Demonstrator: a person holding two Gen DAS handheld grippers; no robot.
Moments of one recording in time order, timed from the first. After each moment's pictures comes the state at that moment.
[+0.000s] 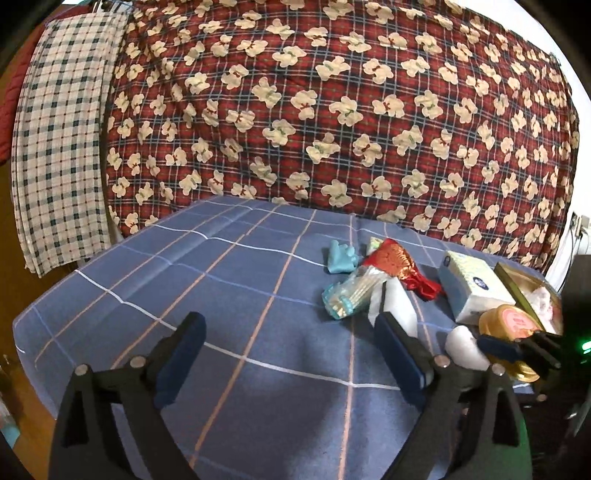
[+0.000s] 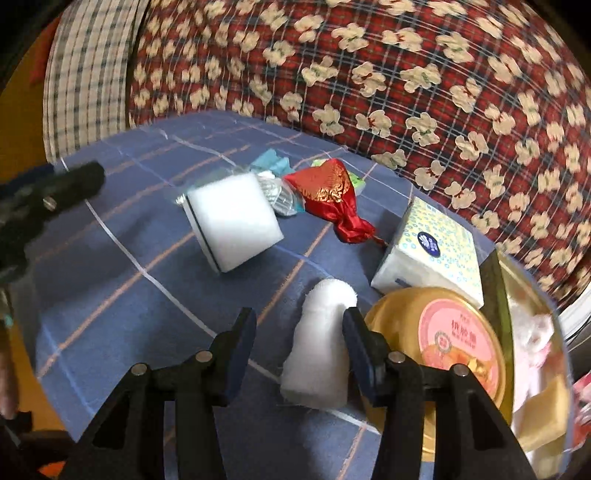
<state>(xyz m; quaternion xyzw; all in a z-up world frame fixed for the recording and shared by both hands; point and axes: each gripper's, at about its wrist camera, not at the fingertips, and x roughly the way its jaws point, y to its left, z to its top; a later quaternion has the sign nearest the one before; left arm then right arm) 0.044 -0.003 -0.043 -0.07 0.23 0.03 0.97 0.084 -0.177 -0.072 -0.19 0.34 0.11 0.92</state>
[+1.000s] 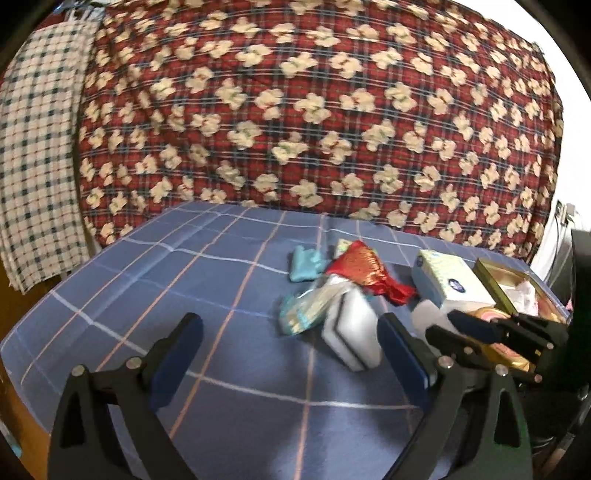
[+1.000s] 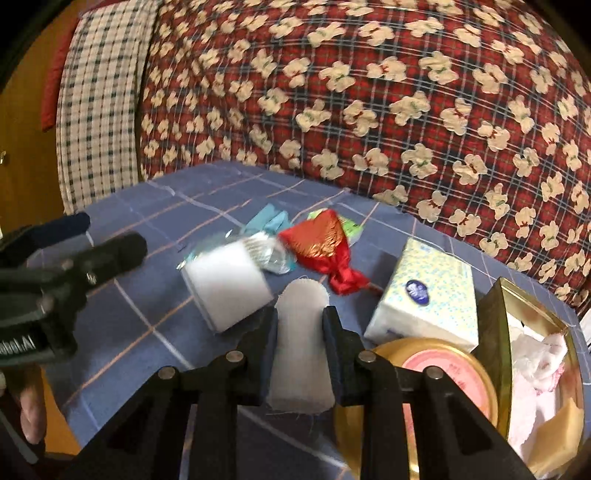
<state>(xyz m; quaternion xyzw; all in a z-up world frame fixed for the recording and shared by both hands) 0.061 -0.033 -0.029 -0.05 0.24 -0.01 0.97 0.091 -0.200 -0.045 -0.11 0.26 0.15 0.95</state>
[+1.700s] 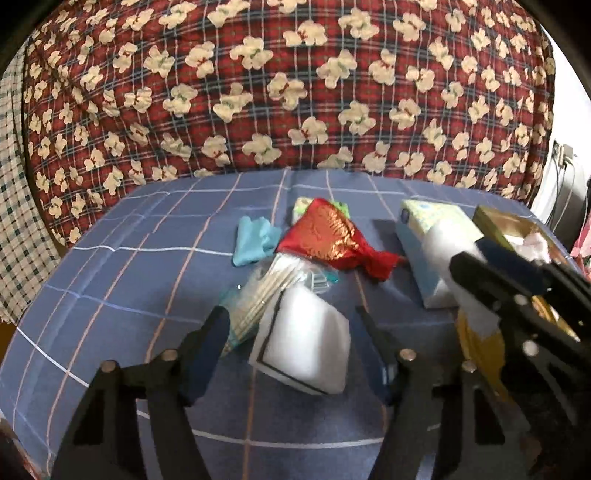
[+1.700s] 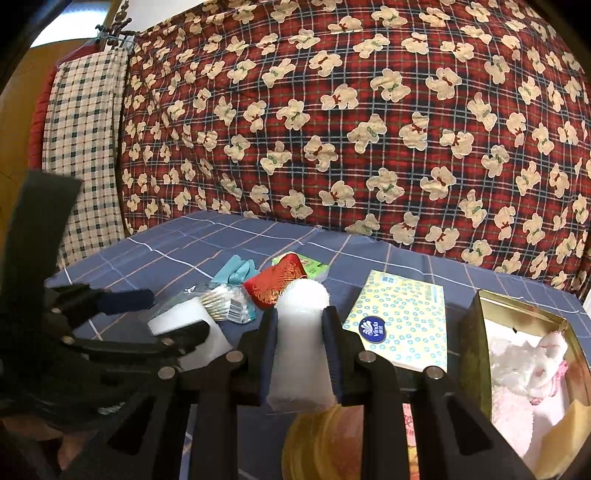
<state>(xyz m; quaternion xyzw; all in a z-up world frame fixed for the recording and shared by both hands) 0.128 -0.092 -0.043 0.02 0.33 -0.05 0.94 0.101 -0.236 -0.031 -0.04 0.20 0.14 0.97</state>
